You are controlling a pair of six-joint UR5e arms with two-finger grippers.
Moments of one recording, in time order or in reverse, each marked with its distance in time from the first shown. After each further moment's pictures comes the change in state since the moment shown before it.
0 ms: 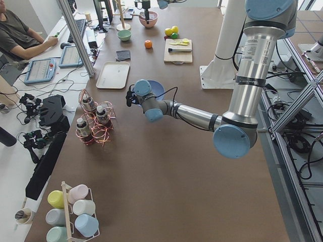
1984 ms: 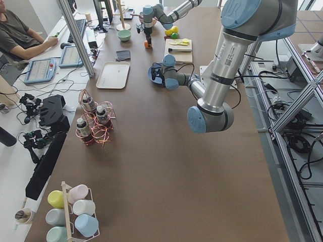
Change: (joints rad) left arm 0.421 -0.257 -0.007 0.167 0.466 -0.277; right arm -0.288 0.098 -0.169 0.179 -0.301 0.218
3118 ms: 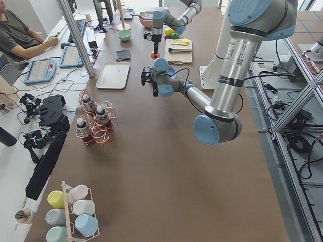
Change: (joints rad) left arm -0.192 0.179 -0.105 0.003 -0.115 0.183; right arm -0.306 0.230 0.217 -0.116 -0.144 0.599
